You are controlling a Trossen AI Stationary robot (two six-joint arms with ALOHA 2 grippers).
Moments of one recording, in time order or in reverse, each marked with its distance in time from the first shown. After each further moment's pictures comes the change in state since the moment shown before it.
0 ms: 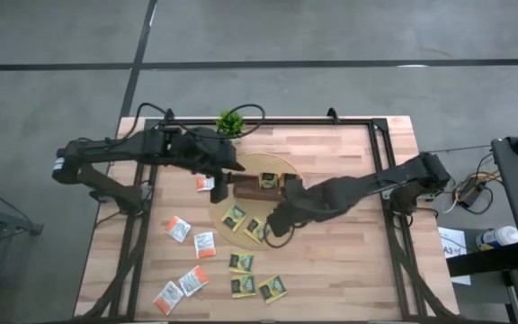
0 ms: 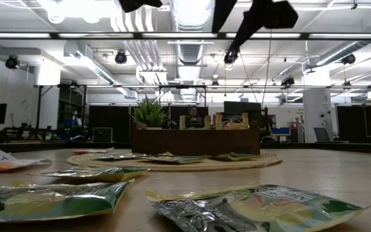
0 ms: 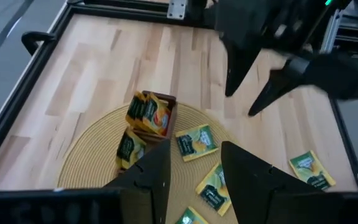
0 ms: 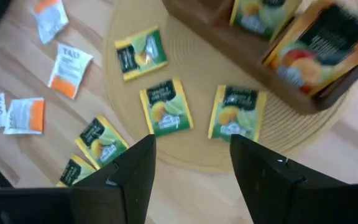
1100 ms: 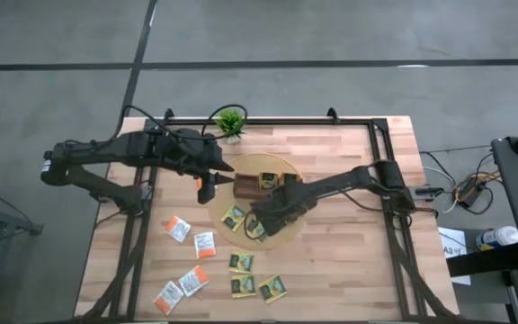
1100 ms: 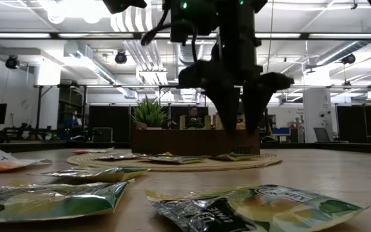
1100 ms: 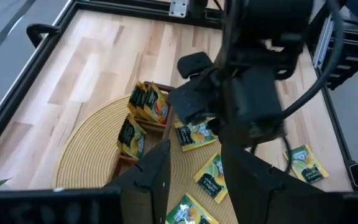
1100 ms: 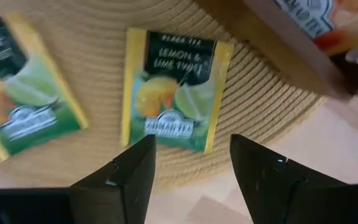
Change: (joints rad) left arm 0.000 -0.117 -0.111 0.013 0.001 -0.026; right arm -0.144 0.345 0.021 -0.118 -0.214 -0.070
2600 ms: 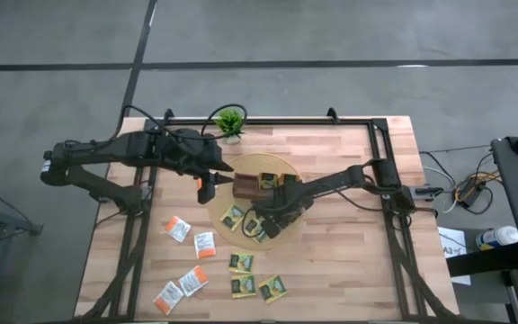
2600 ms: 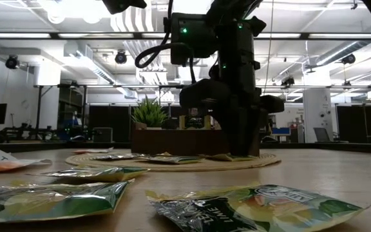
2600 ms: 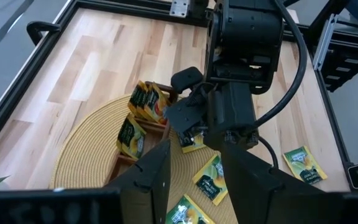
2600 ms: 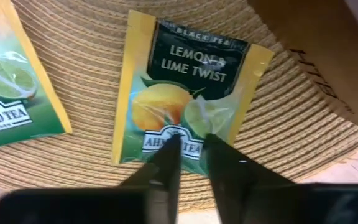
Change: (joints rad) left arm 0.000 0.000 0.000 0.000 0.000 -0.014; right arm -0.029 0.043 -0.108 0.151 -0.076 -0.137
